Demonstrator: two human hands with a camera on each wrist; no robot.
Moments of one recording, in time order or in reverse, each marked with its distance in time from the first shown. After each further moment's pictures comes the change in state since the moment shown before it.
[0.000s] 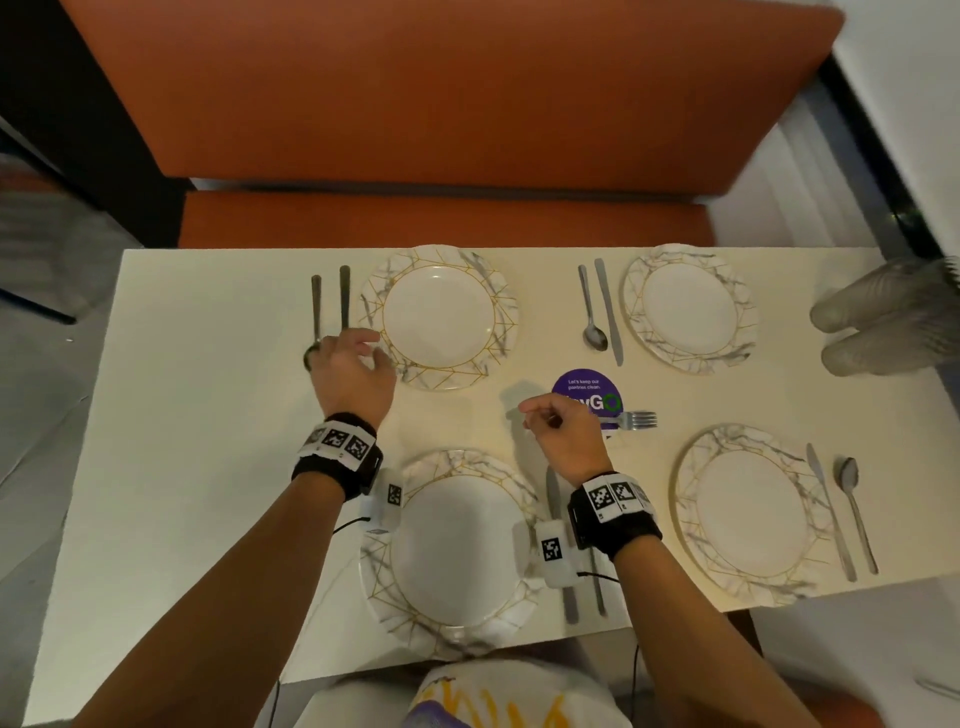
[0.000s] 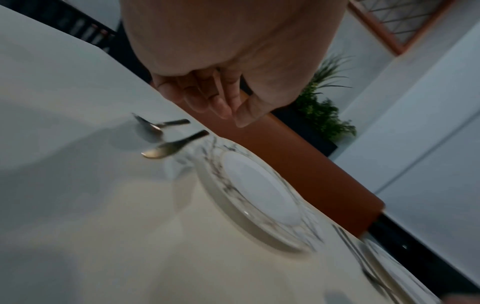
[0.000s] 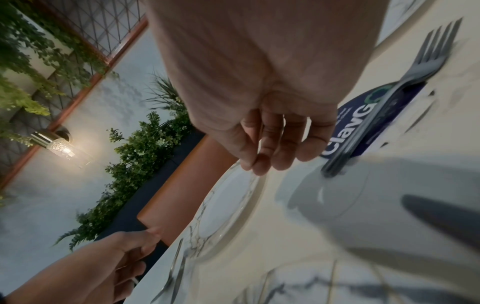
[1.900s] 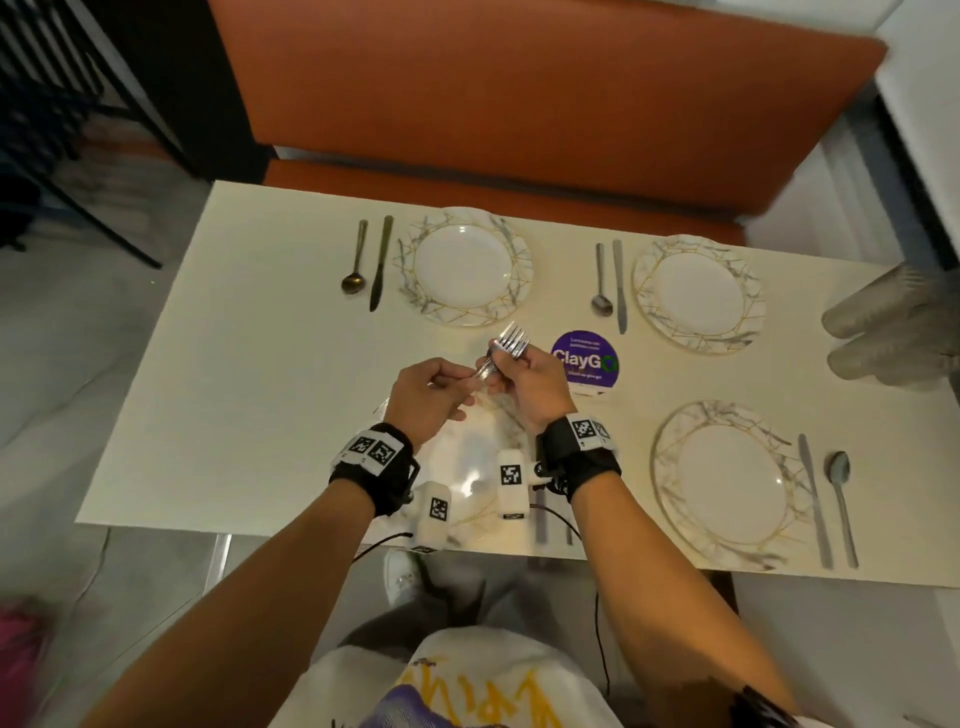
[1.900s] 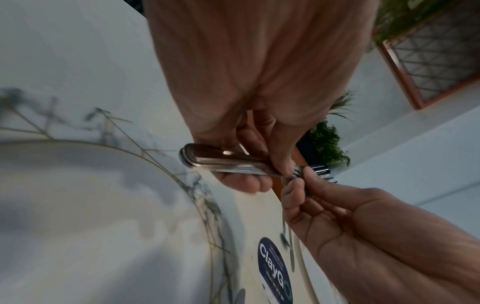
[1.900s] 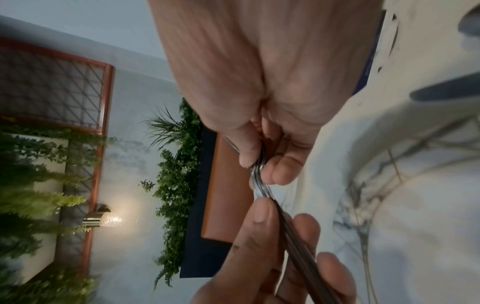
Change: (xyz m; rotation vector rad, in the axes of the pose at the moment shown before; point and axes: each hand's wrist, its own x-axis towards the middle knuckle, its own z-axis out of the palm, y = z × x) left_hand -0.175 0.049 -0.024 -0.641 -0.418 -0.334; right_hand -0.066 -0.034 0.010 0.703 -0.232 0.114
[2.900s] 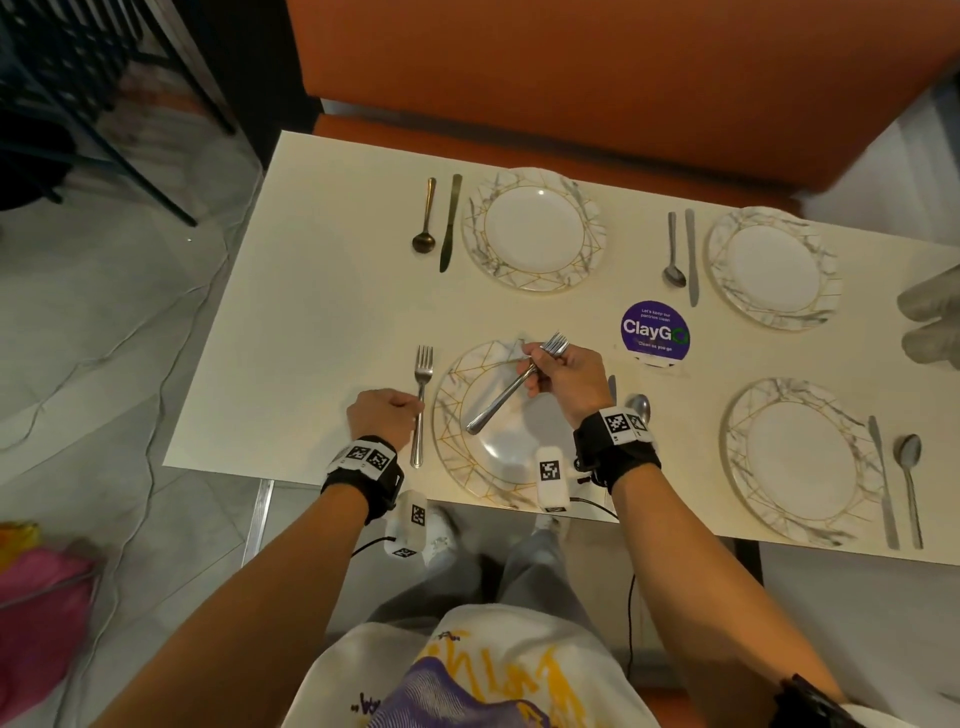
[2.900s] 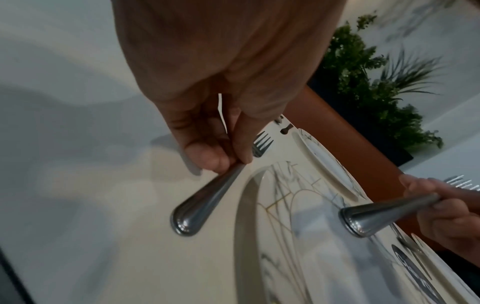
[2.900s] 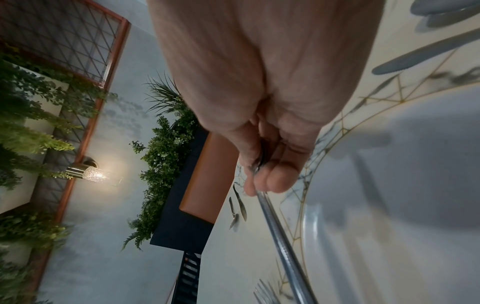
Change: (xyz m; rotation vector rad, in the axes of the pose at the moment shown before) left_hand -0.023 -0.095 -0.139 0.344 0.340 -0.296; right_hand -0.023 0.048 0.048 -0.196 -0.001 0.023
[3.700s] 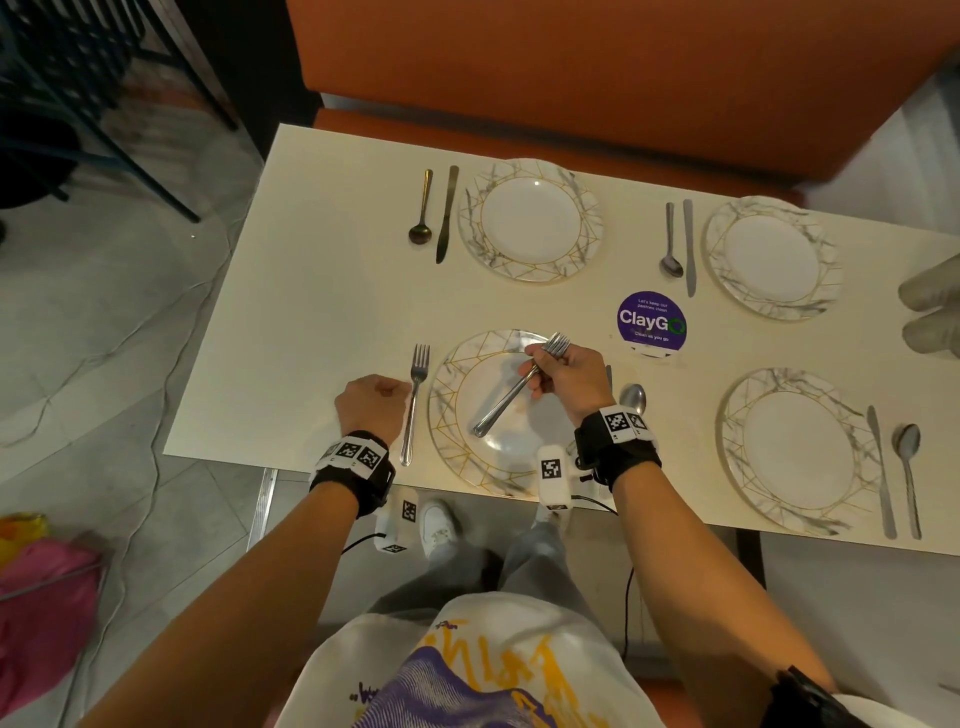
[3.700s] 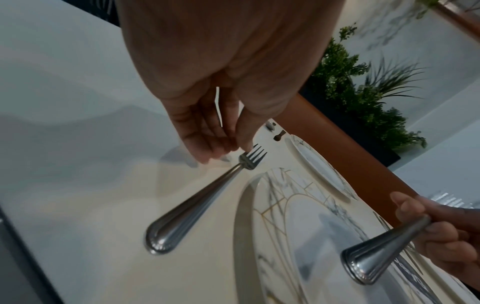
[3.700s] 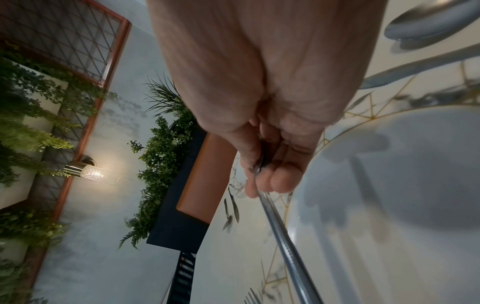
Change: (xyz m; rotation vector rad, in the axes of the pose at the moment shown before) left_hand -0.011 0.001 -0.006 0.078 0.122 0.119; right_hand -0.003 0.013 -0.013 -0.024 0.008 0.008
